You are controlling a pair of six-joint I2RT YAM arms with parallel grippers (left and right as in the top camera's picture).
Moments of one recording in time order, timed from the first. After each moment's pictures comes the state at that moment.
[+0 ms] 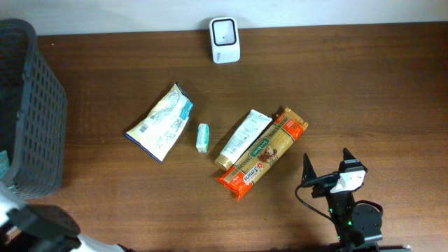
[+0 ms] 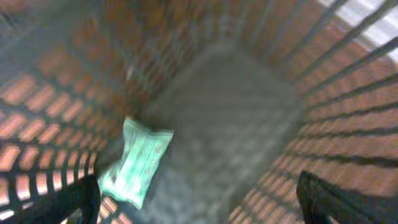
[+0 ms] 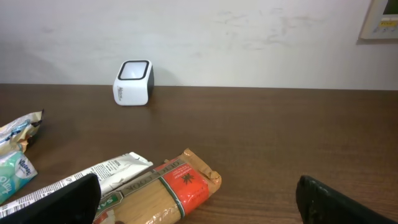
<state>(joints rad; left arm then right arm) 0.75 1.81 2.00 -1.11 -0.07 -0.06 0.13 0.01 0.01 -0.08 0.01 0.04</state>
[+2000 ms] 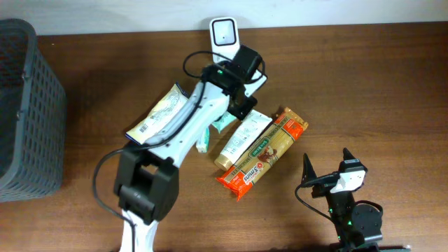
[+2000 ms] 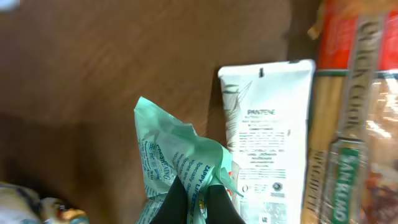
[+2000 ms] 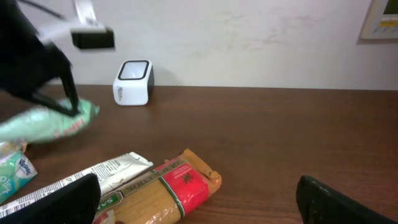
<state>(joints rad) -0.60 2.13 1.90 -0.98 -0.04 0.14 0.13 0.01 0.01 -0.08 0.01 0.04</state>
